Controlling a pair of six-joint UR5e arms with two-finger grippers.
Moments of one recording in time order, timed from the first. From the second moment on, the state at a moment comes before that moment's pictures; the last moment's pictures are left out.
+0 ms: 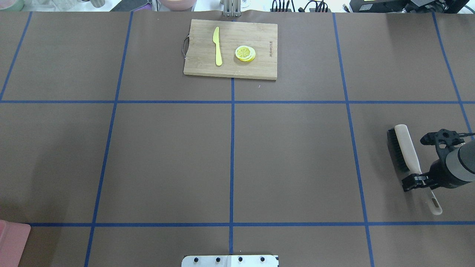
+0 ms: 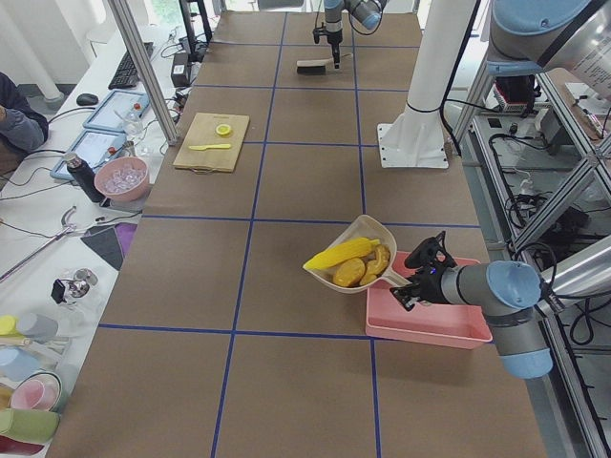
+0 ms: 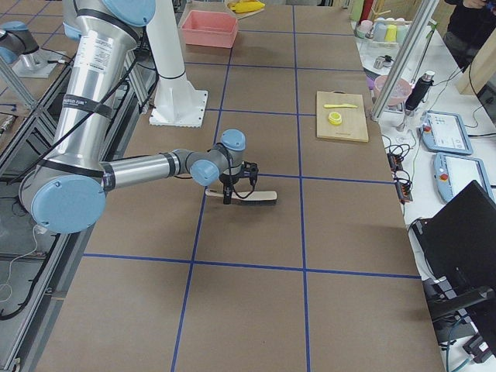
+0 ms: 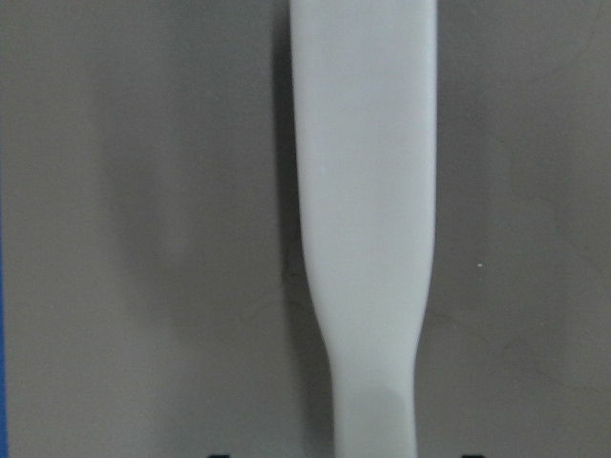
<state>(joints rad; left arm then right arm) -1.24 -0.66 -1.72 -3.42 -2.33 -0.23 0.71 -1.86 1.96 -1.12 2.12 0.92</state>
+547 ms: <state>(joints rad) -1.38 -0.44 -1.70 -3.34 -2.47 0.21 0.97 -1.85 1.99 -1.12 2.23 0.83</state>
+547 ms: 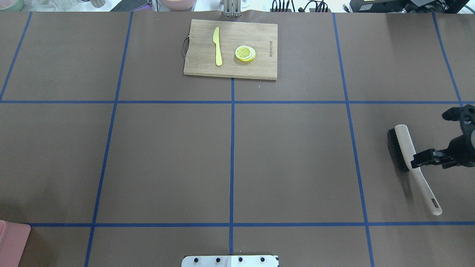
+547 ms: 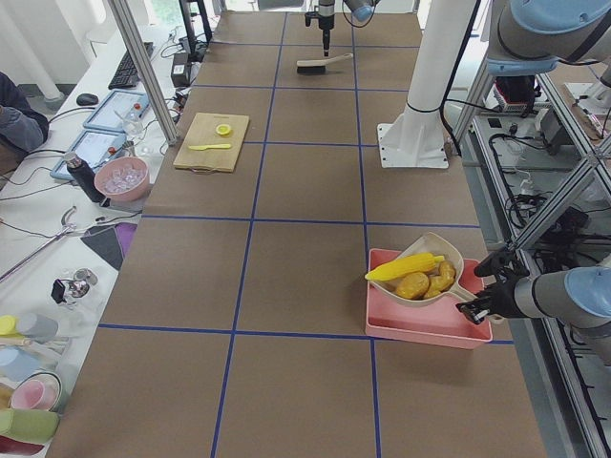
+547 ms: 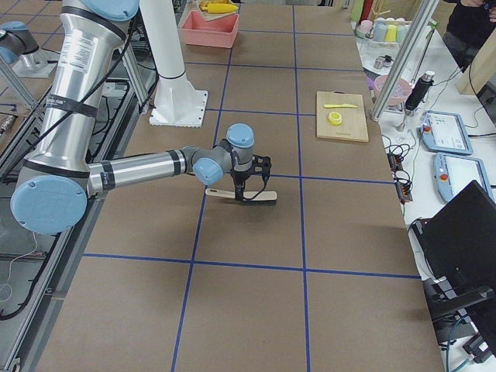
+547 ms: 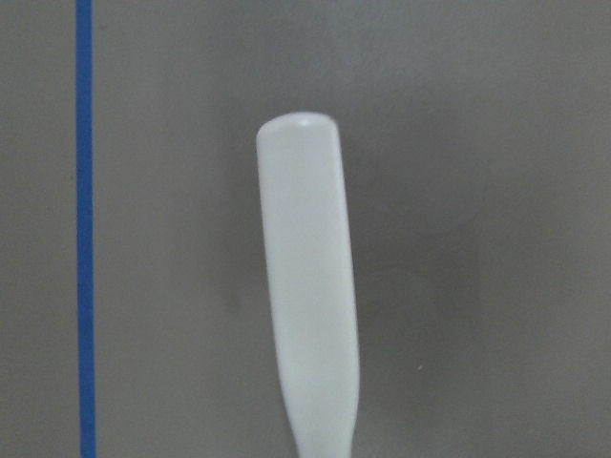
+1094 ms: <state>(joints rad) -1.50 -0.29 -1.76 -3.12 -2.47 0.62 1.28 -1.81 1.98 -1.34 2.26 0.36</state>
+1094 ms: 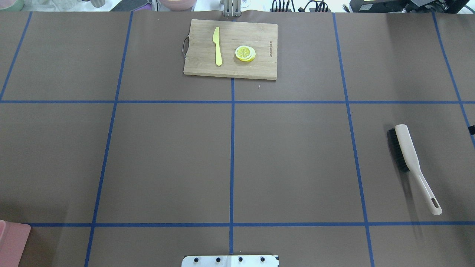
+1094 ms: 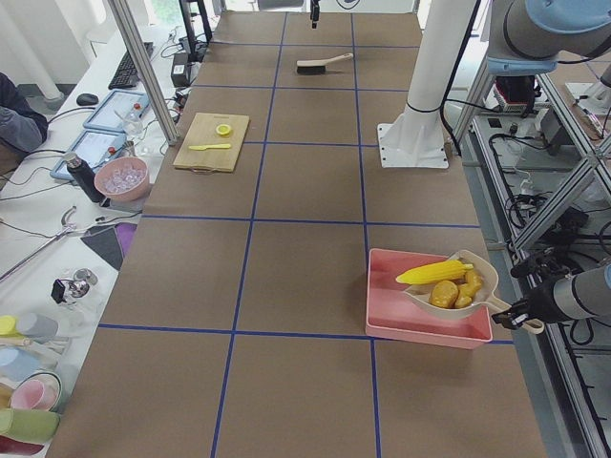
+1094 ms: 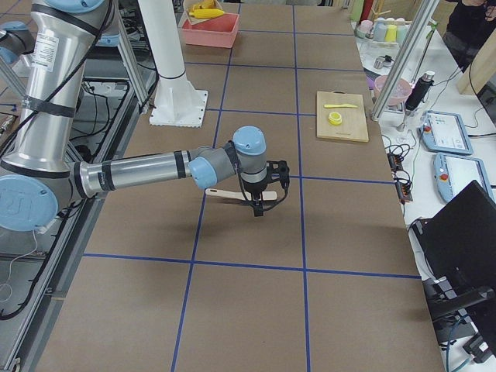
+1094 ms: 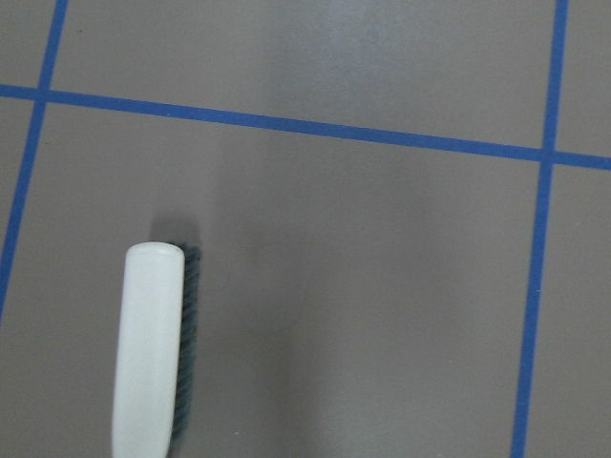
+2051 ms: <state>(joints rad) -1.52 -0.19 -1.83 -2.83 -2.42 1.01 1.46 -1.80 1.94 -1.54 2.29 0.13</state>
